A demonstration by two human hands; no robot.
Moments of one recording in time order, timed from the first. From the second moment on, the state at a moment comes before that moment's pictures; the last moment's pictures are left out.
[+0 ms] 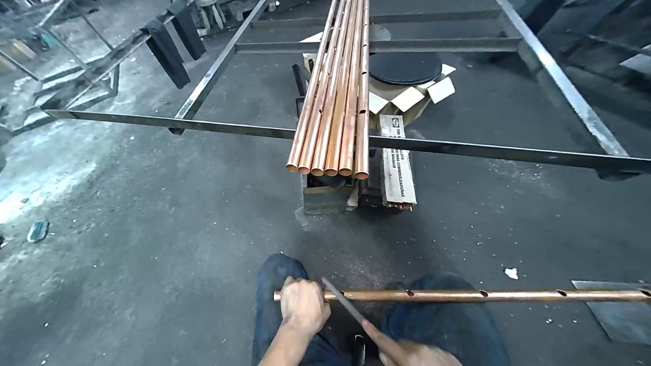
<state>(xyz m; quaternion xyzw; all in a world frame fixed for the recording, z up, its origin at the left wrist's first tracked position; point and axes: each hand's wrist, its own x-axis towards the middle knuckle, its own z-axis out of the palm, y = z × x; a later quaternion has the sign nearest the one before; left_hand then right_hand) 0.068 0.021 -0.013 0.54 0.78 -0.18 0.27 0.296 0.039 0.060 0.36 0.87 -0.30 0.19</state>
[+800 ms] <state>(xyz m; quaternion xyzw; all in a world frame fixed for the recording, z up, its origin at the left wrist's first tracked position) 0.065 -0.017 -0.037 0.61 0.79 0.00 0.09 0.274 0.091 0.081 0.44 0.82 -0.33 0.15</state>
